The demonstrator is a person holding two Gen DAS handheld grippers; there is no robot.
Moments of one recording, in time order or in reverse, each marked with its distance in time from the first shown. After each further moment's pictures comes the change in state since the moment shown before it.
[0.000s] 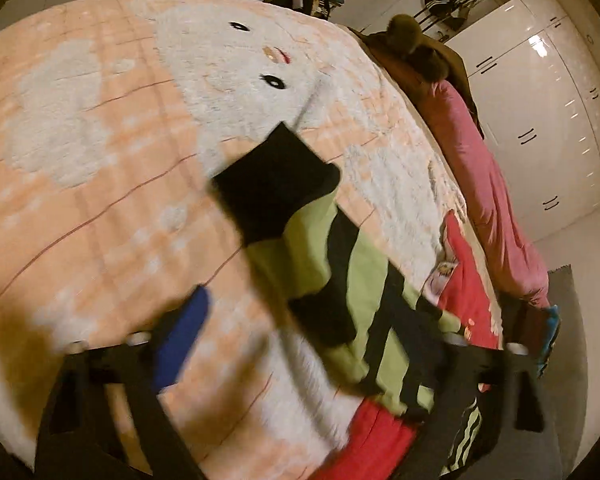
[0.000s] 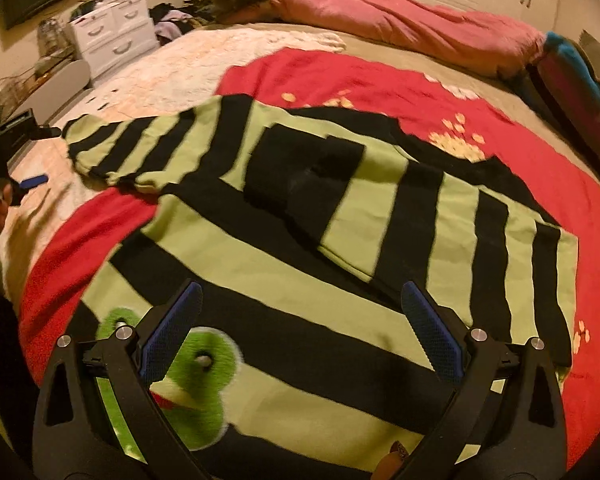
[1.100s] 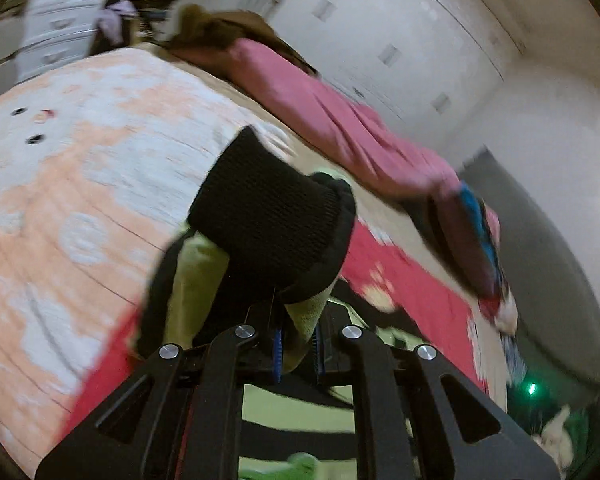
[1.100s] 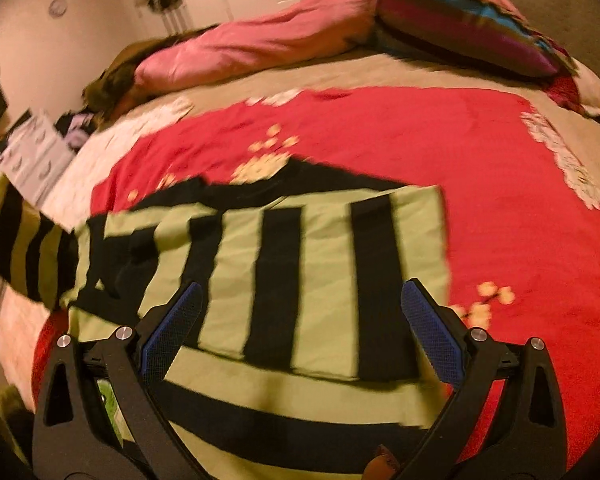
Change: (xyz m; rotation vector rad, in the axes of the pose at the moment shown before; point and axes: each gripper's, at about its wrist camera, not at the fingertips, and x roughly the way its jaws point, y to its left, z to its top) left arm -0.048 -0.241 -0.149 0.492 0.027 -0.280; right arm -0.046 -0.185 -0.016 0.443 -0.121 -0.097
